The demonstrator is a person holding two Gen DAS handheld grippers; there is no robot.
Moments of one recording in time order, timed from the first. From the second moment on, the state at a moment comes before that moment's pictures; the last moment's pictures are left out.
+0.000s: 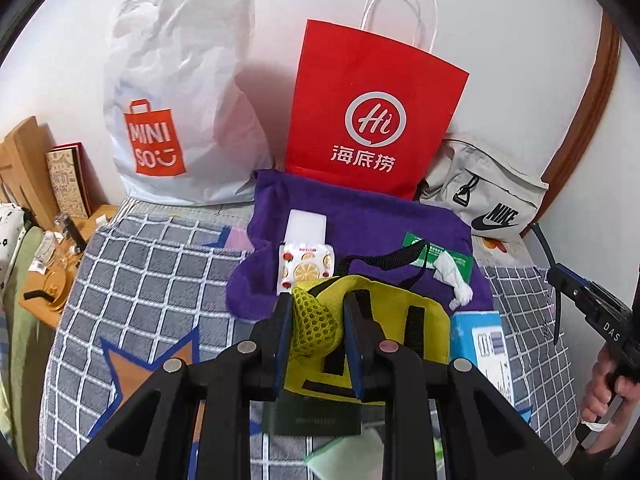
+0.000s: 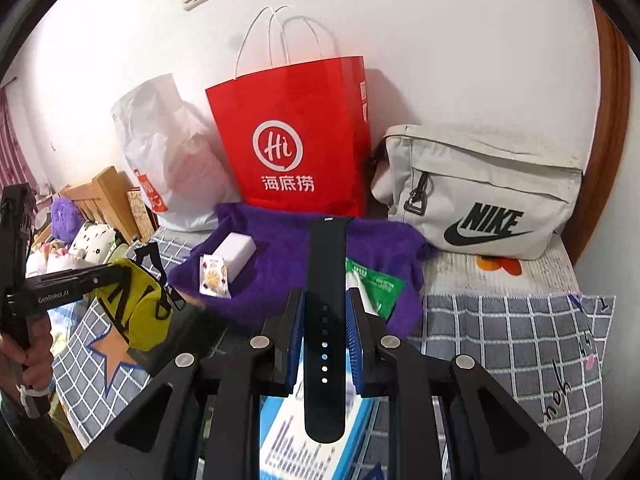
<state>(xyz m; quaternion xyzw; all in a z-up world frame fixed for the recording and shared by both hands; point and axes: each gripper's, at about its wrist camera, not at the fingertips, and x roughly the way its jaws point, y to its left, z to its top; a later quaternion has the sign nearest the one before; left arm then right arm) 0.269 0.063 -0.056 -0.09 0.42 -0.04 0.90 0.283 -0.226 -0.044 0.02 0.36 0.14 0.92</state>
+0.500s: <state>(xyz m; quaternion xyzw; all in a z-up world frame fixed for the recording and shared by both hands) 0.332 0.066 -0.071 -0.09 0.44 -0.03 0.89 0.362 -0.215 -0.058 0.02 0.37 0.15 0.92</state>
